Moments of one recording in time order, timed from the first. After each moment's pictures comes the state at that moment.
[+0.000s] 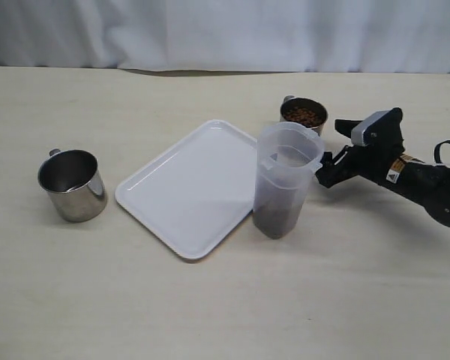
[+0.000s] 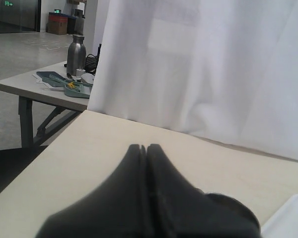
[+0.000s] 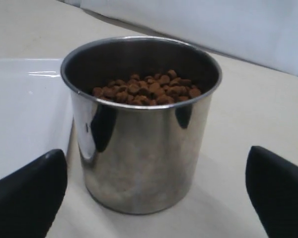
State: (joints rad) left arm -0.01 0.00 0.00 0.88 0.19 -1.05; right arm 0.03 2.32 -0.92 -0.80 -1.13 0.09
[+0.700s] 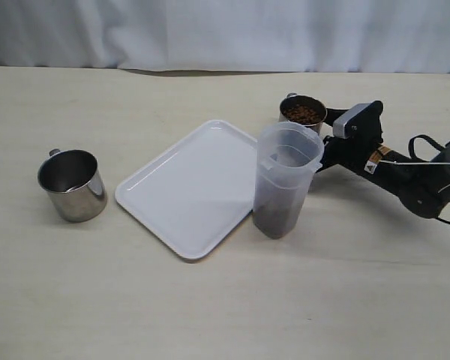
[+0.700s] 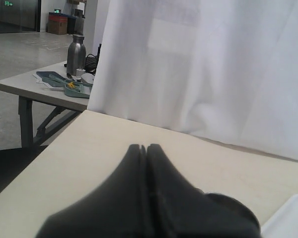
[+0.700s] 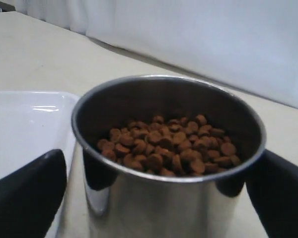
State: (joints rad) left arm -0.01 0.00 0.00 0.88 0.19 -1.05; right arm 0.11 2.39 -1.03 -0.73 -1.17 0.09
